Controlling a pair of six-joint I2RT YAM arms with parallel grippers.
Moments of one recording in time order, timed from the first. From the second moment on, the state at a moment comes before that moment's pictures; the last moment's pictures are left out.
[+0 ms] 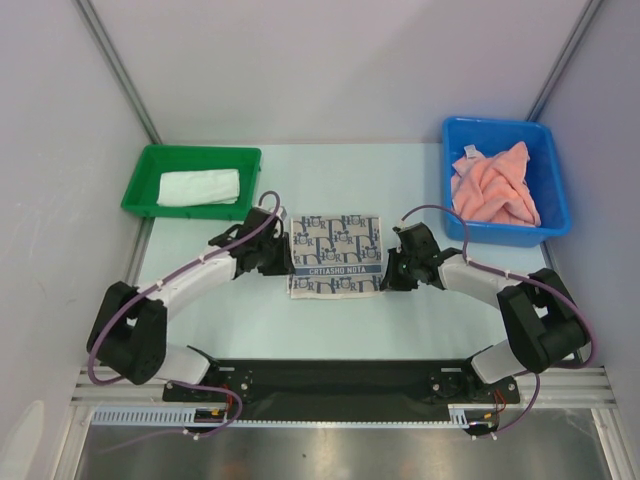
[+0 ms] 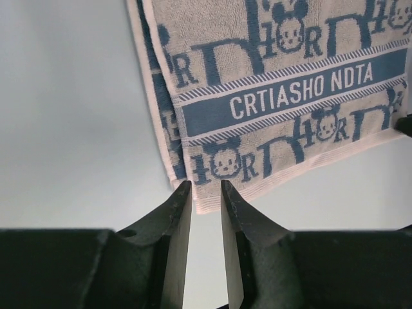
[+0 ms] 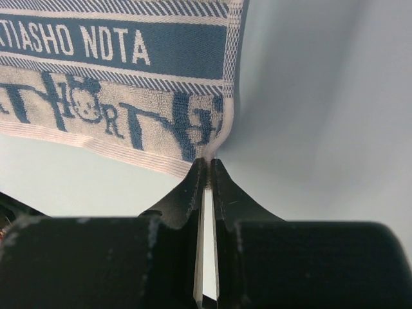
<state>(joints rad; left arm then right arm) -0.49 1.40 0.87 -0.44 0.09 -0.47 0.49 1.48 0.71 -0.23 -0.20 0.54</state>
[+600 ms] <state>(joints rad) -0.57 1.47 0.75 -0.36 0.12 -0.55 0.49 1.48 0.71 -0.23 -0.20 0.54</state>
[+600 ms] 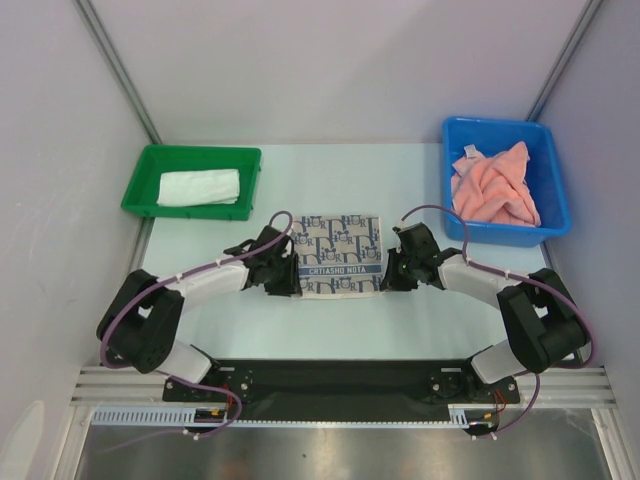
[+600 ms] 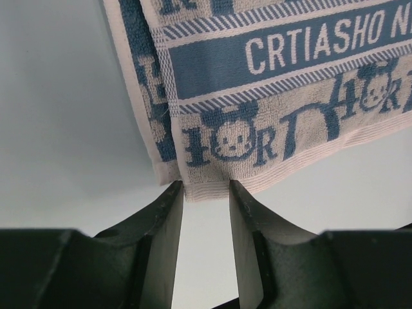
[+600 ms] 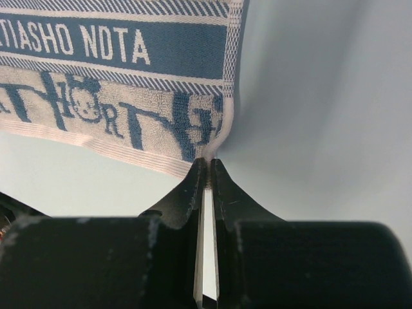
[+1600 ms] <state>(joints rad) -0.57 1.51 0.92 -0.52 0.06 -0.55 0.49 1.47 0.82 -0.30 -0.20 0.53</state>
